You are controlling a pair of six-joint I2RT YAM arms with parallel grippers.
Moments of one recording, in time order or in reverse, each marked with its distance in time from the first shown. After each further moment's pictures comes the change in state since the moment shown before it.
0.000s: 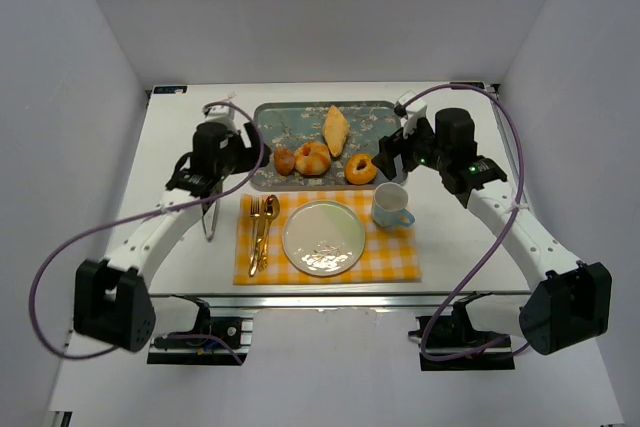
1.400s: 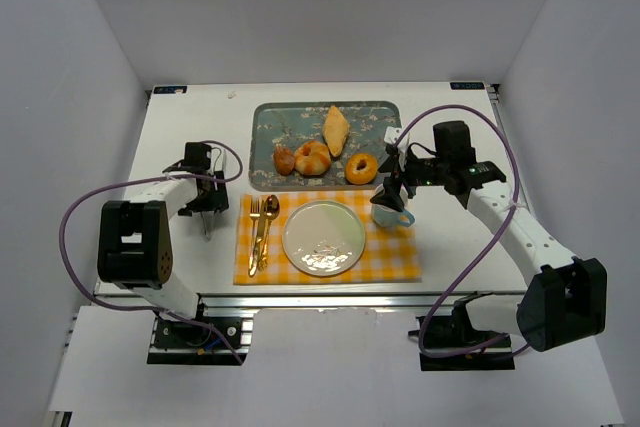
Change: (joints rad) left arm 0.262 0.298 -0.035 -0.375 -0.223 0.246; right arm -0.043 0.014 -0.050 -0.209 -0.475 -0.447
